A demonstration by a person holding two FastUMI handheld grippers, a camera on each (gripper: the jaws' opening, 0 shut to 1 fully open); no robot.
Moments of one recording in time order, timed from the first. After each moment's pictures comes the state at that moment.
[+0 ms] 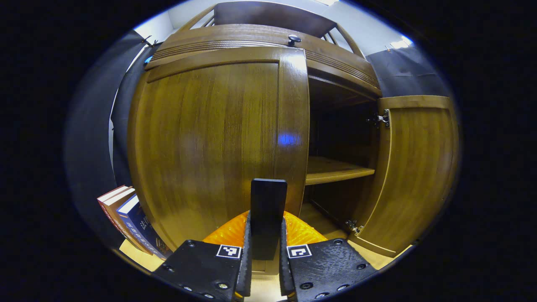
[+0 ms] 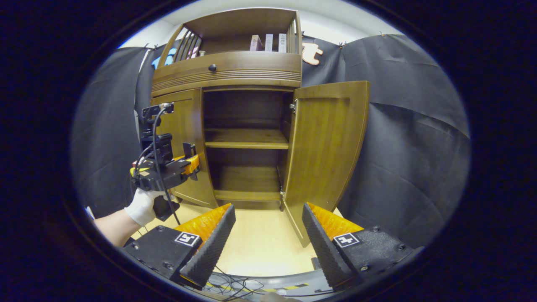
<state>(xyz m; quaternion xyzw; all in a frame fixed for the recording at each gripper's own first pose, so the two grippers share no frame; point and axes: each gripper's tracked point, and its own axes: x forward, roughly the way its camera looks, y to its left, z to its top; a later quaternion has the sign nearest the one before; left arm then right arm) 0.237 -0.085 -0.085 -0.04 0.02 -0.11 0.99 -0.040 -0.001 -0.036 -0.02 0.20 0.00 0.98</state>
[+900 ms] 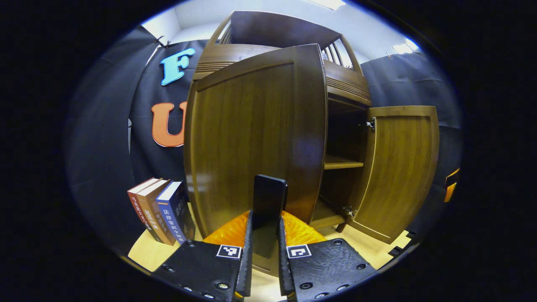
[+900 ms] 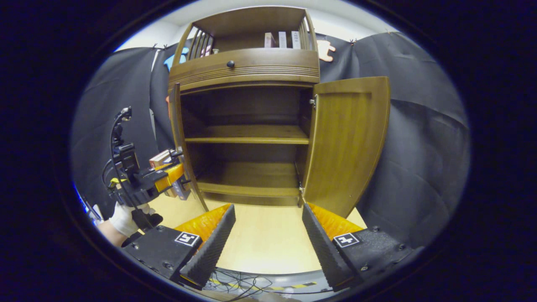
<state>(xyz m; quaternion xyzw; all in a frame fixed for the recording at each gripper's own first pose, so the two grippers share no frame) 0.141 -0.014 -0.095 -0.05 0.03 -0.09 0.99 -0.048 0.029 -0.051 -0.02 0.21 0.05 0.98</state>
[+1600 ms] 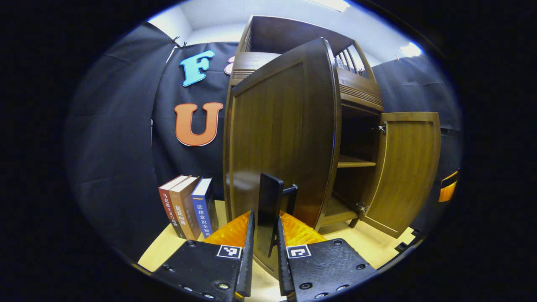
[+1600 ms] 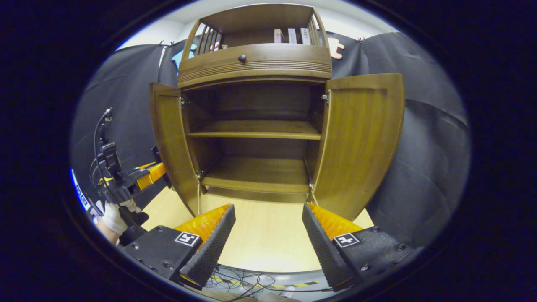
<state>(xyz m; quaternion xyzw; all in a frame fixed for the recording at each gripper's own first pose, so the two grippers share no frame) 0.105 0.054 -0.102 -0.05 0.03 -0.05 1.00 -0.047 0.049 -0.062 -0.02 0.22 0.08 0.97</state>
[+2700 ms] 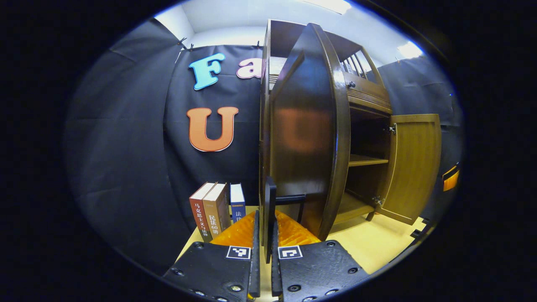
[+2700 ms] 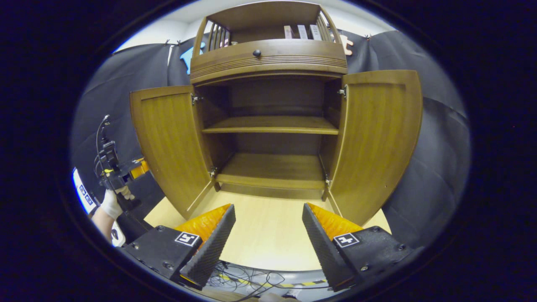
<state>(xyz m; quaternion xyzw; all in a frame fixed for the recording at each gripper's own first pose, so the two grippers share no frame) 0.104 0.162 -0.109 -0.03 0.02 -0.06 1.00 -0.050 0.078 -0.081 -0.01 0.23 0.12 0.96</state>
